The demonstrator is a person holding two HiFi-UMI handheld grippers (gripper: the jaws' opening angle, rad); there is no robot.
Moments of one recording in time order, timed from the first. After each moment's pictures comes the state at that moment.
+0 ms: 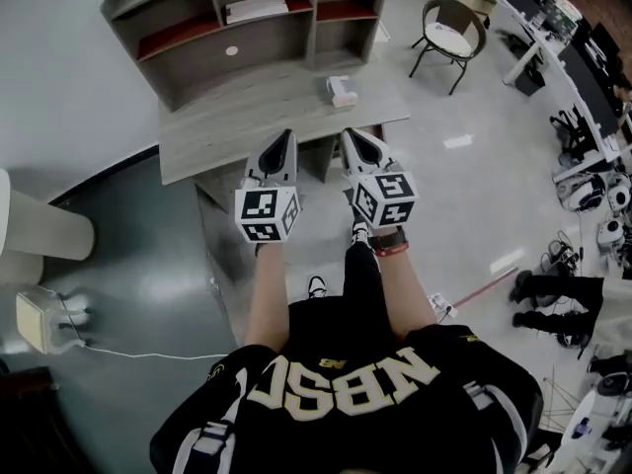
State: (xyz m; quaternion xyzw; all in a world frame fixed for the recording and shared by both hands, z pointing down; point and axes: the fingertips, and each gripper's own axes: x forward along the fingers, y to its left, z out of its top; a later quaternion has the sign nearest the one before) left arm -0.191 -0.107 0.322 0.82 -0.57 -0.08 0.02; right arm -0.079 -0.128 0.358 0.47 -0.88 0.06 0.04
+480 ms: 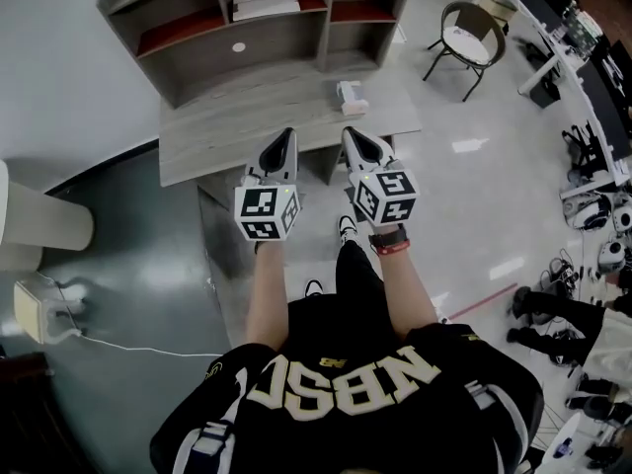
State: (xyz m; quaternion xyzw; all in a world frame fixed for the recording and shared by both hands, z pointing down) left arm -0.203 -0.169 0.342 0.80 -0.59 -0.07 0.04; right arm -0.093 -0.197 0.380 0.44 -0.89 0.08 0.05
